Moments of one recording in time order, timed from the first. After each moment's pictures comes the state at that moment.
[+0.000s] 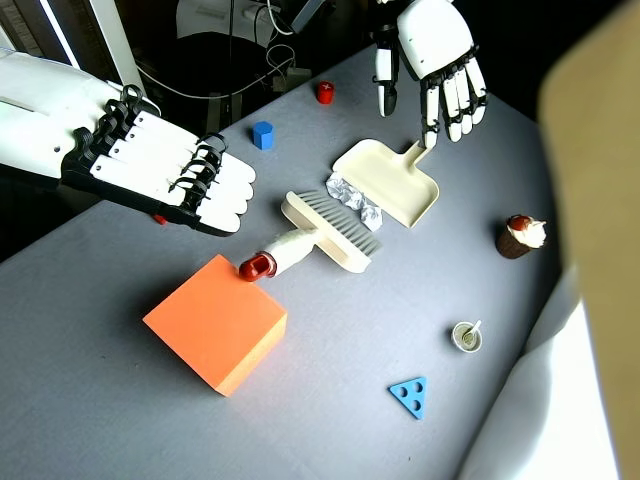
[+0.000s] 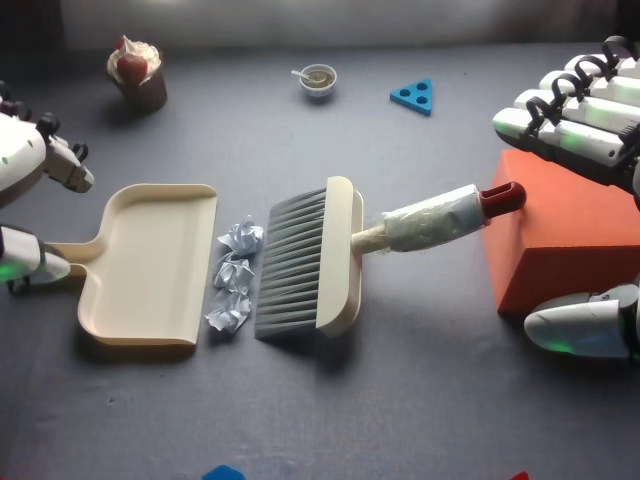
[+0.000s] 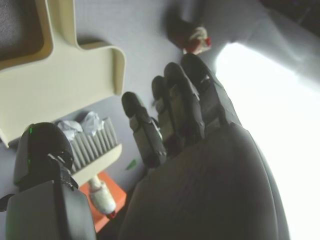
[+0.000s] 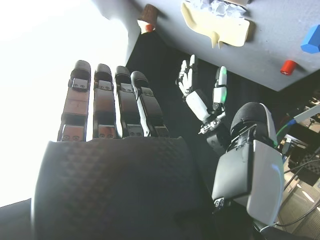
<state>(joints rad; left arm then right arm) 0.71 -0.73 0.89 -1.08 -0.51 2.07 -0.25 -0.49 0.48 -2.61 -0.44 1.36</state>
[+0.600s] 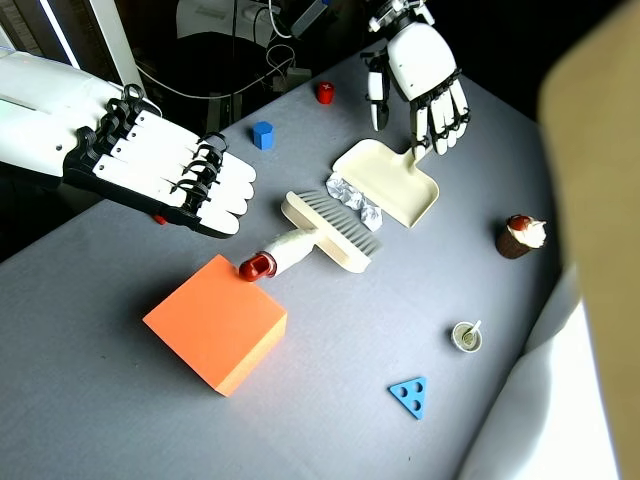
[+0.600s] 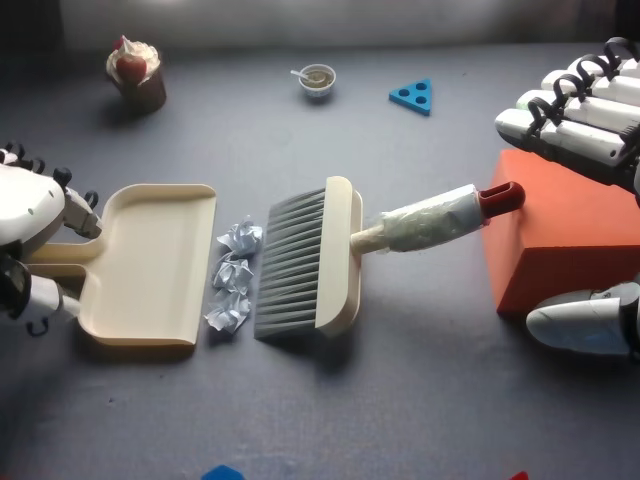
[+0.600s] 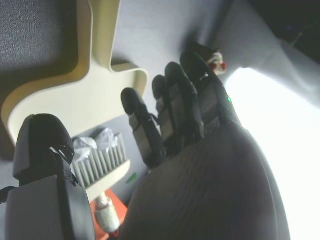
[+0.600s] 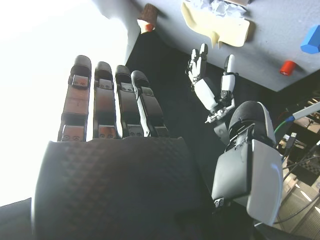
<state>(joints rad) 0.85 -0.84 0.92 -1.06 -0.64 1.93 -0.25 -0.49 0.48 -2.61 -0.44 1.36</state>
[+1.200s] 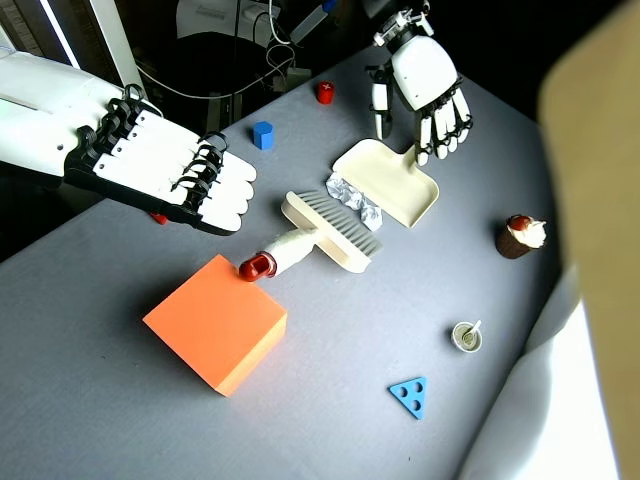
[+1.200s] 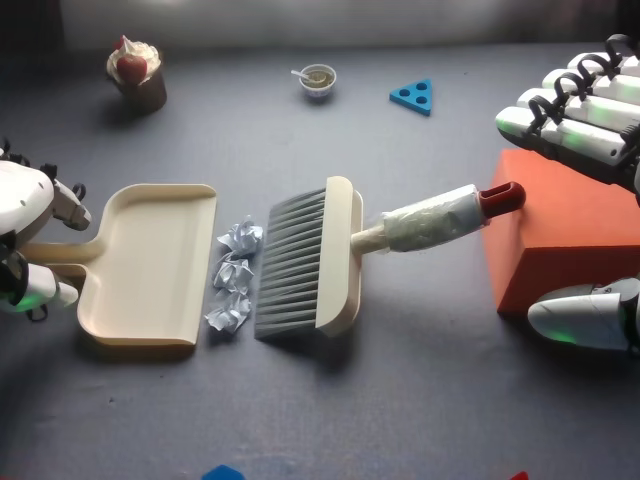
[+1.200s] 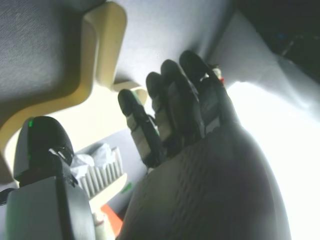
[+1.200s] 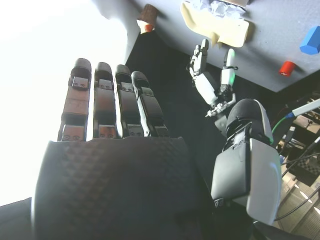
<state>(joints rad) 0.88 -0.89 1.00 -1.05 -0.67 1.89 -0.25 -0.49 0.48 -2.61 -0.44 1.35</state>
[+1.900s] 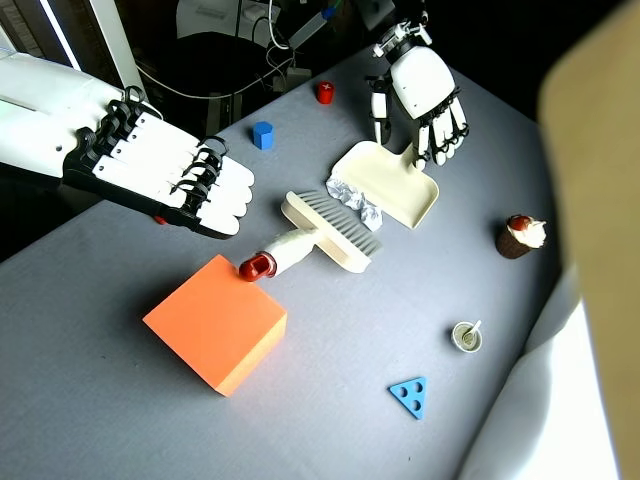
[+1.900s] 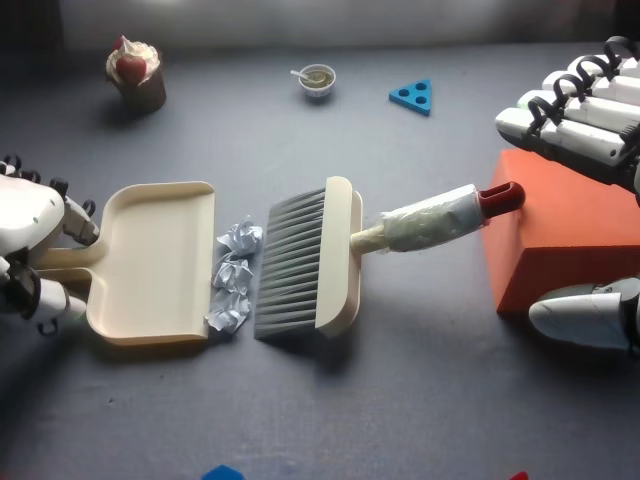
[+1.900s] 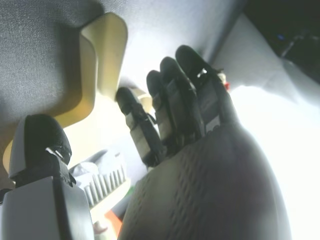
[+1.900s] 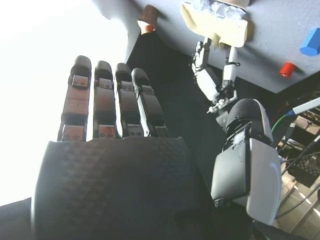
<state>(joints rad) 0.92 -0.94 1.04 -1.03 -0.69 1.85 -0.25 -0.49 0.48 -2.61 -0.44 1.35</state>
